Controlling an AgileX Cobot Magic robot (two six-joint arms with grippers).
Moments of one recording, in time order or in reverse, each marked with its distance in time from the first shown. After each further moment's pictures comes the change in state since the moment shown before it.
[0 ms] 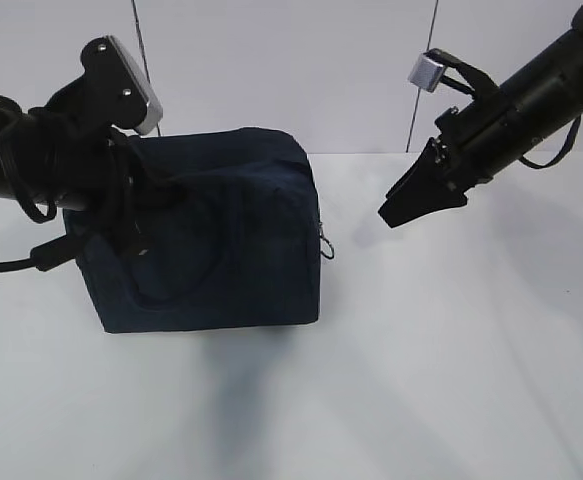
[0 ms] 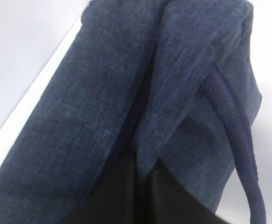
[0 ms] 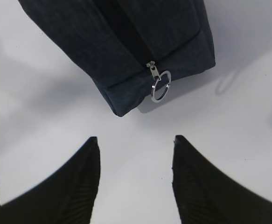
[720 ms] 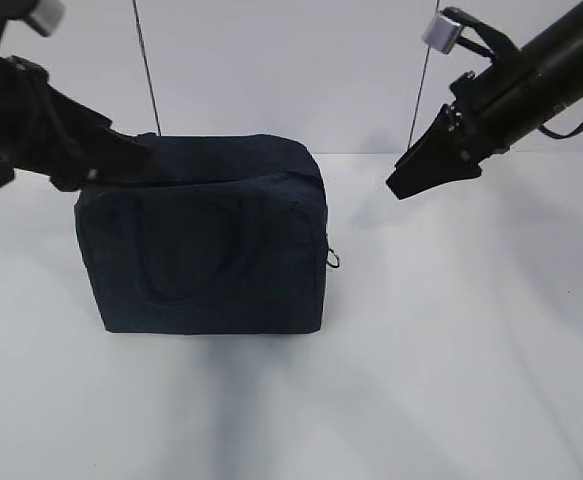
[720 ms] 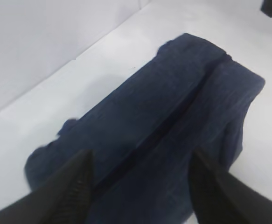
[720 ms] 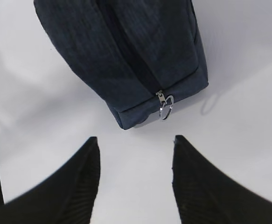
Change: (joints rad) left arm 0.102 -0.173 0.000 0.145 0.115 -0.481; right arm 0.000 -0.087 0.000 -0.008 0.000 0.037
